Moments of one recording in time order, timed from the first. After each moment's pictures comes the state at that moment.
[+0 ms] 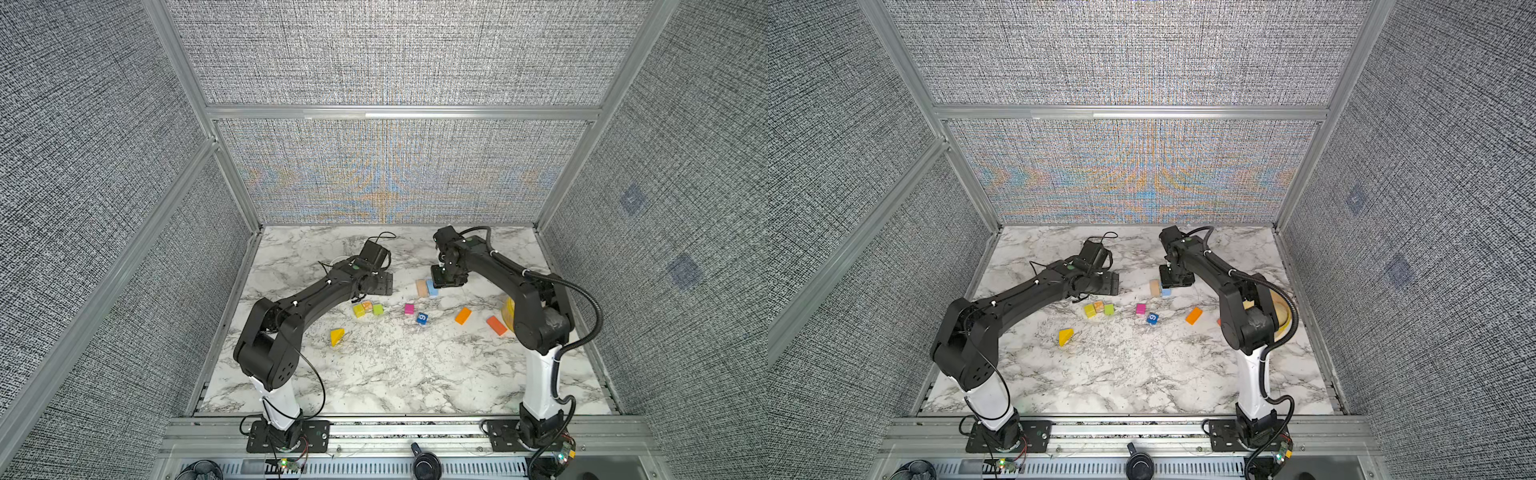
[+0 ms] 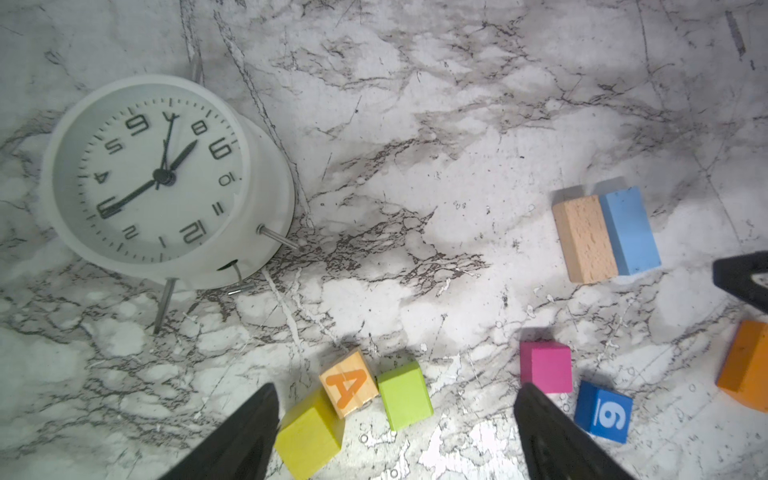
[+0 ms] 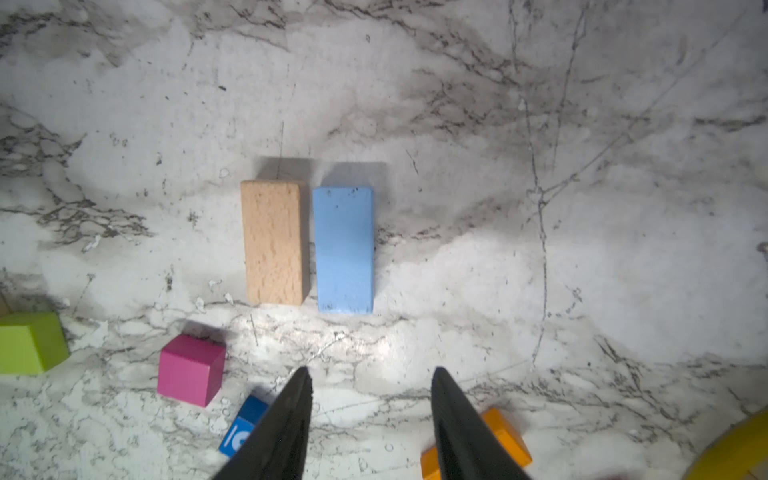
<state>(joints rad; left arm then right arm) -0.61 1.77 1.32 -0.57 -0.12 -0.42 0.41 2.02 1.64 -0.92 0.03 0.26</state>
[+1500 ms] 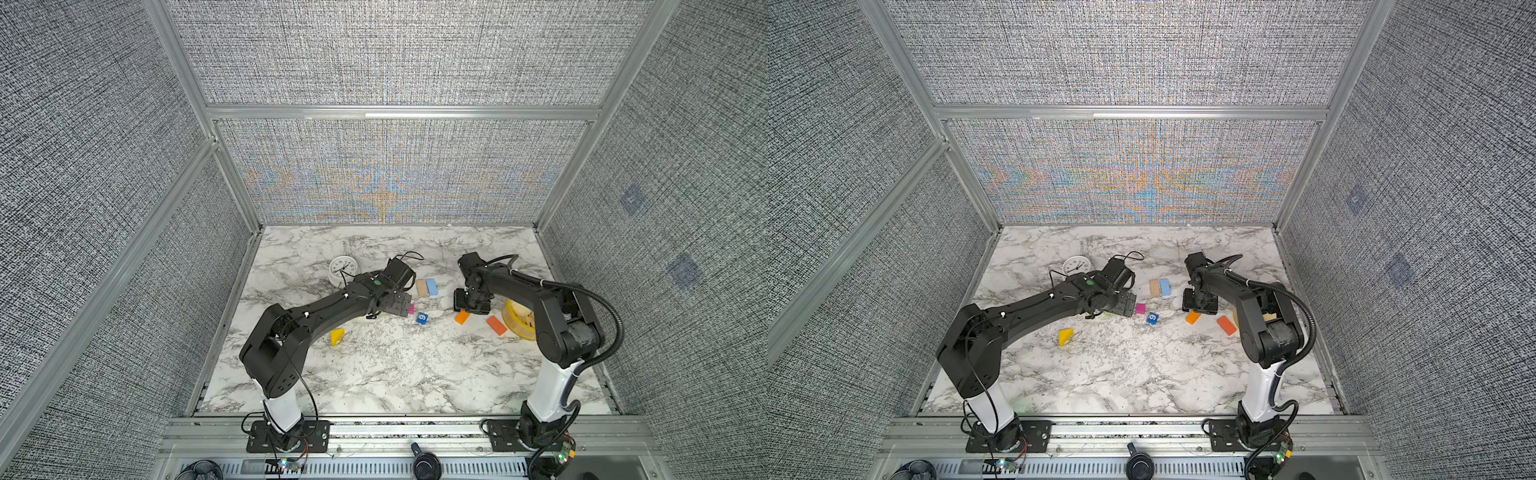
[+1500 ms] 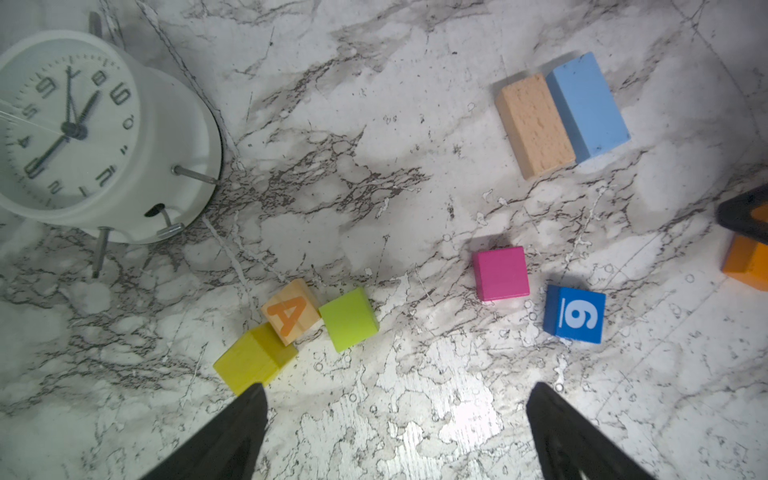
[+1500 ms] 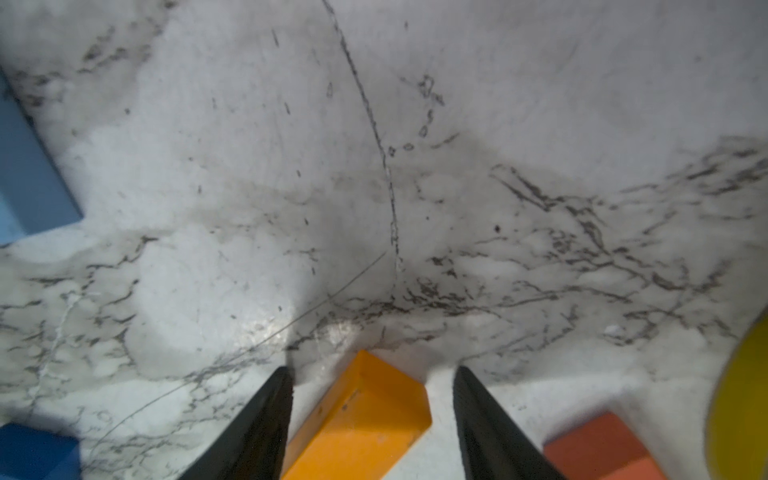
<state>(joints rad) -0.80 1.76 1.31 -0.65 -0.24 -0.43 0.30 1.89 1.23 -0.73 0.04 0.39</state>
